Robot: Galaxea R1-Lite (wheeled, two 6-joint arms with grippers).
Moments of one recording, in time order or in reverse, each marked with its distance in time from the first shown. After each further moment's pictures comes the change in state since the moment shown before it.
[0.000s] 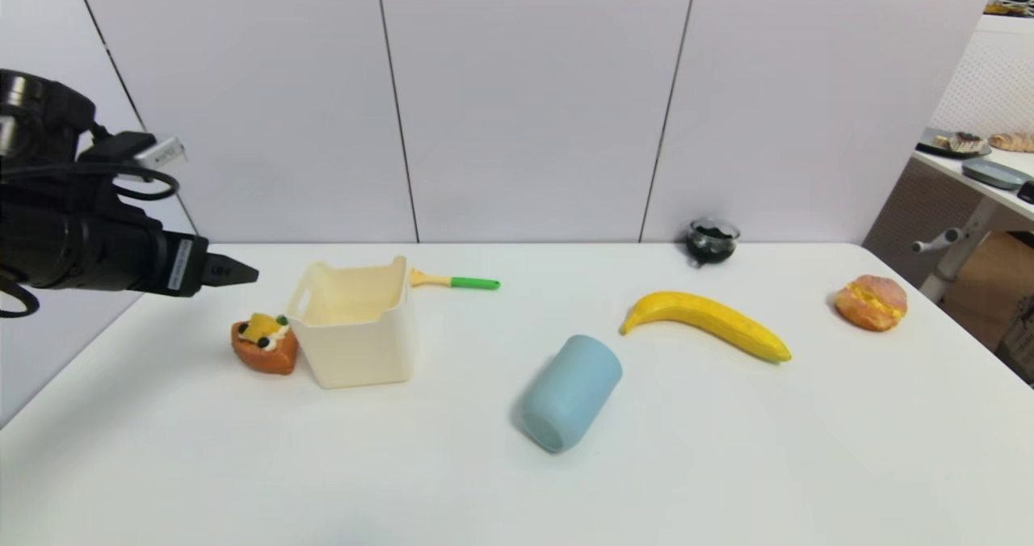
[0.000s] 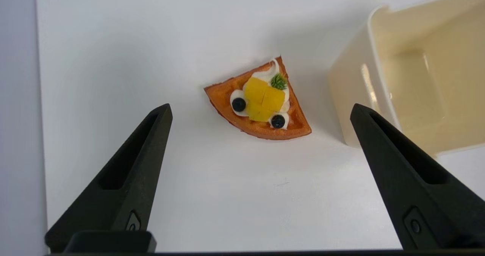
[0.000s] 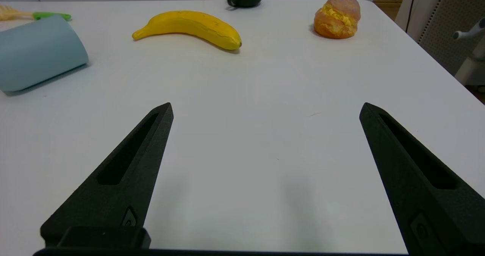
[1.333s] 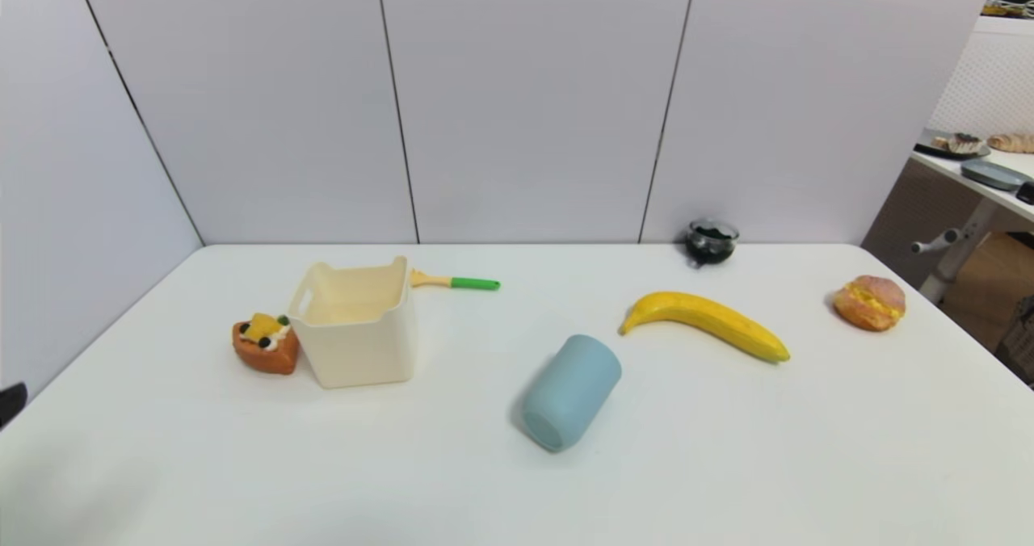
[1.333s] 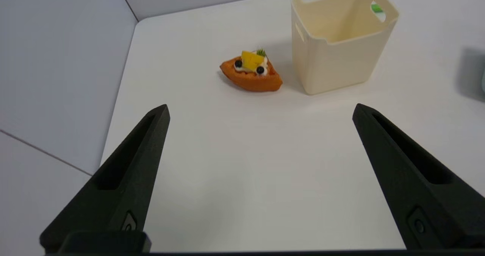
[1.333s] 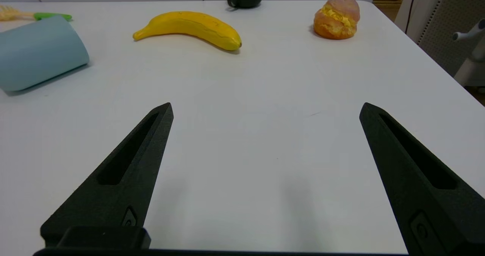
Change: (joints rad) left arm -0.005 -0.933 0.489 -0.002 -0.003 0.005; right arm 0.000 0.000 0.000 0.000 0.000 0.000
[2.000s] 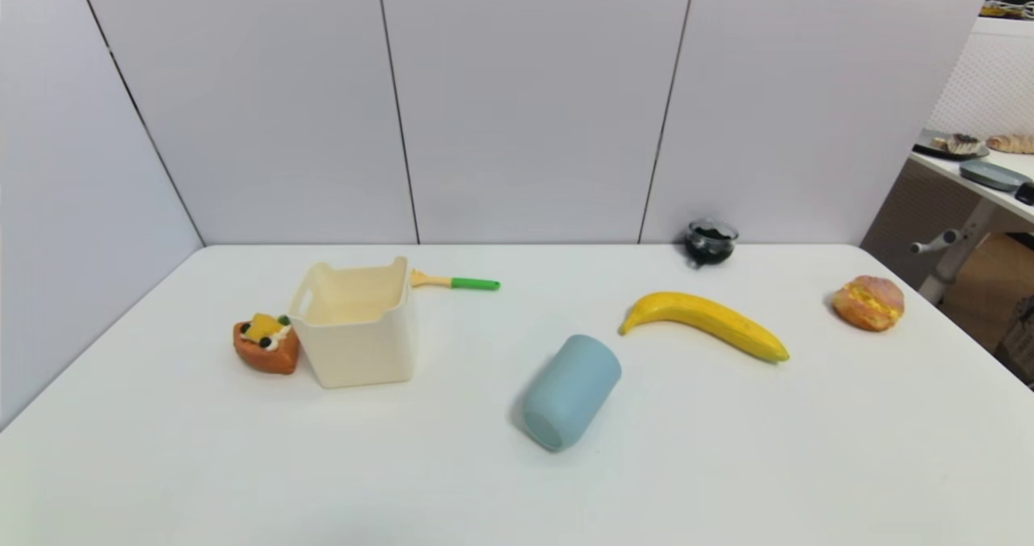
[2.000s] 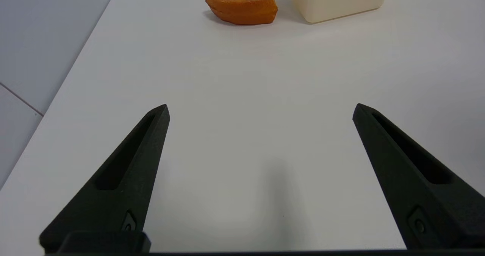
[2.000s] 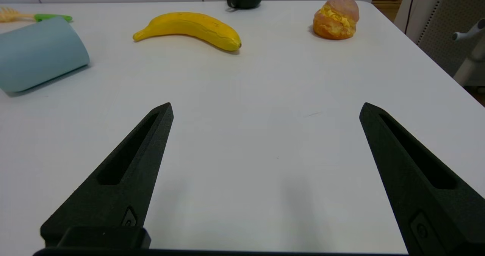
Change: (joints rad) left arm -0.001 -0.494 0.586 -0.187 0.001 -0.004; right arm 0.000 0.000 0.000 0.000 0.000 0.000
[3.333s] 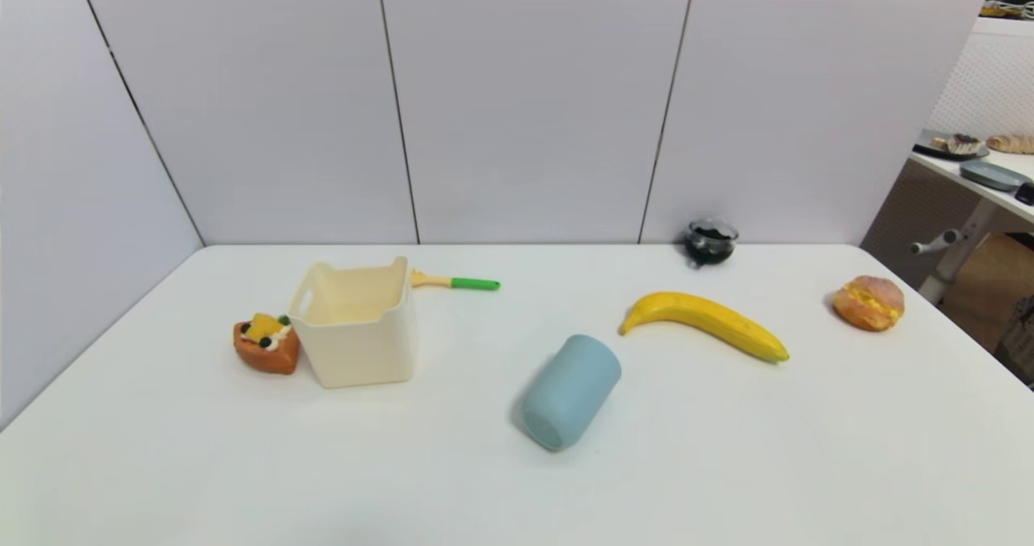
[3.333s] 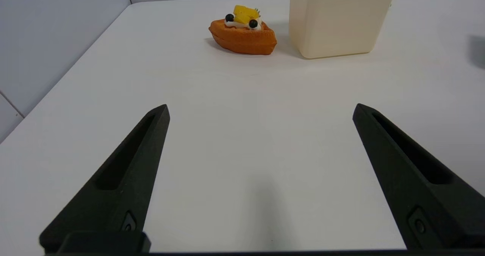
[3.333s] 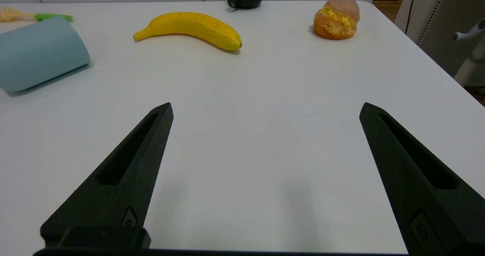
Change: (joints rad) left arm 0.000 -0.117 0.133 -0.166 0.002 -0.121; right arm 0.000 0.000 0.000 0.000 0.000 0.001
